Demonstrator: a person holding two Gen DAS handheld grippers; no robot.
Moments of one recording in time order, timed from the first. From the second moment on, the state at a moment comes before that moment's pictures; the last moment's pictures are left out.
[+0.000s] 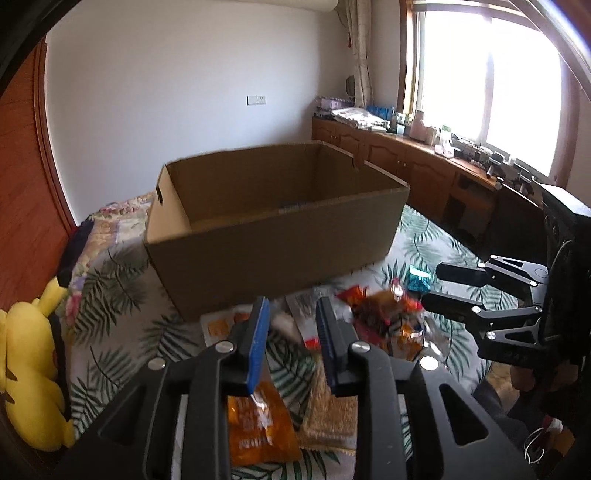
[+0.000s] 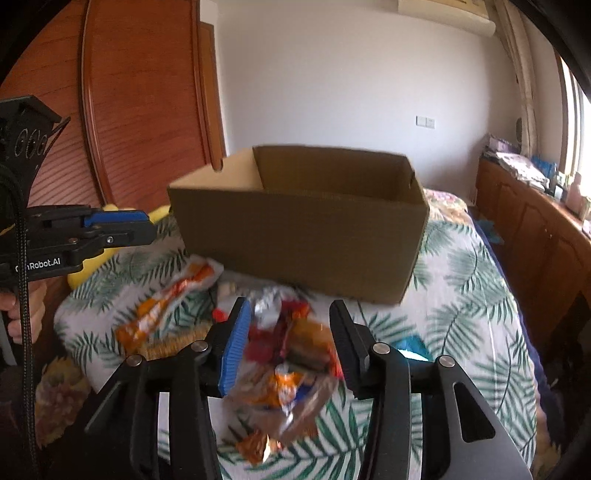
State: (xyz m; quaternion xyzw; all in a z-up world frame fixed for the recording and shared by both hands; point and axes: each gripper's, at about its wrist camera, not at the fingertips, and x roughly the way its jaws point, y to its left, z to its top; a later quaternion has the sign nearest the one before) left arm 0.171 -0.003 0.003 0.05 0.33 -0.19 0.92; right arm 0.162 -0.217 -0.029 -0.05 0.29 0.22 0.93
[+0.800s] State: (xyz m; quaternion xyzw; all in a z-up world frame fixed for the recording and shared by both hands) left arm 0.187 0.018 -0.075 0.03 0.40 -0.16 0.90; right arm 0.171 -0.212 -0.092 -0.04 0.37 0.20 0.91
